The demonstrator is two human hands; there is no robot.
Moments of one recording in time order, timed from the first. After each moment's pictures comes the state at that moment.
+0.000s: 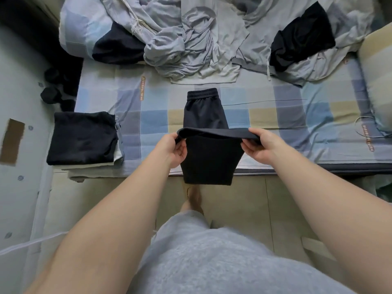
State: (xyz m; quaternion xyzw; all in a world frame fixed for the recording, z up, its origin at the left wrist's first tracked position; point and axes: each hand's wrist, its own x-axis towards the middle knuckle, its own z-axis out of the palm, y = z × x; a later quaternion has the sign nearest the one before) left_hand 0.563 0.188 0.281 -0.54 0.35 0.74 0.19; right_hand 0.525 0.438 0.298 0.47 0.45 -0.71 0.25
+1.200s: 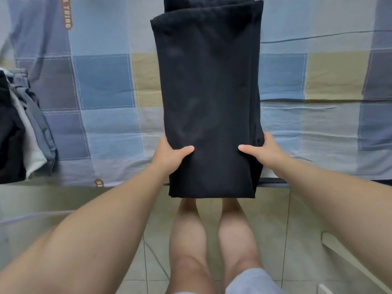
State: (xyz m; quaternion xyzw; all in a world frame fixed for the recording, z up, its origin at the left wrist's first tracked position) left_hand 0.483 0.174 -0.098 -0.42 0.67 0.50 0.35; right_hand 0.436 0.451 -0.101 0.32 0.71 -0.42 0.47
